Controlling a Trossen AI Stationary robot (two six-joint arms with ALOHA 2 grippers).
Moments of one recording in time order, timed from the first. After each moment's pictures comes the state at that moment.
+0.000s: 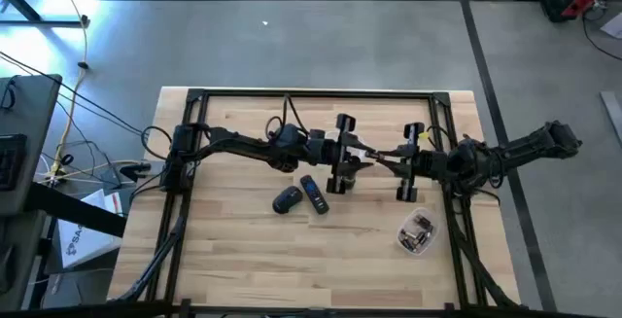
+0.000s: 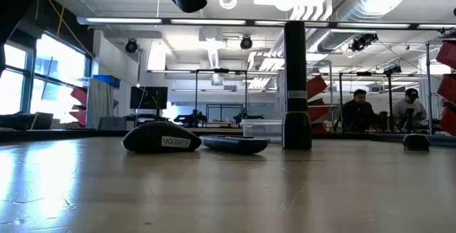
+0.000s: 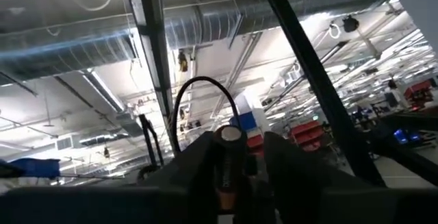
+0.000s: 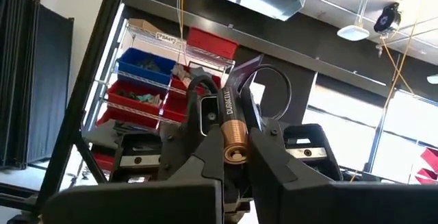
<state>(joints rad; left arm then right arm) 0.02 2.03 1.44 1.28 0.32 0.18 0.25 0.88 0.52 0.79 0.24 -0.42</state>
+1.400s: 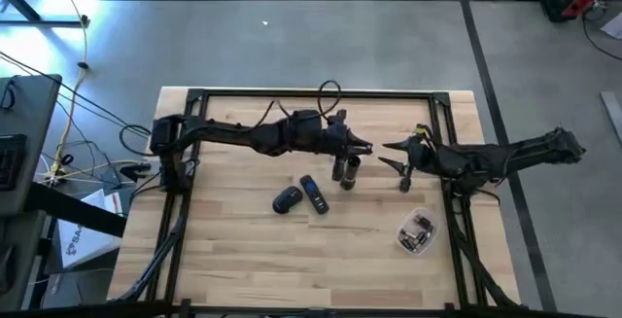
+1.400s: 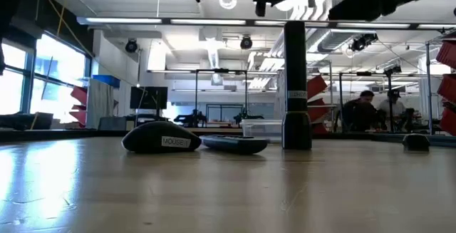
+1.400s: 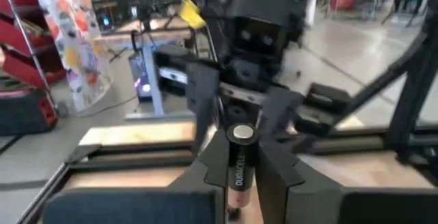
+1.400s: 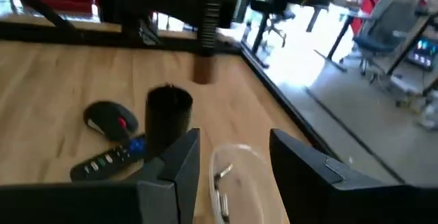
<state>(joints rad) 0.07 1.84 1.41 0.33 0.12 0.08 0.19 0.67 0.50 -0.14 0.54 -0.05</state>
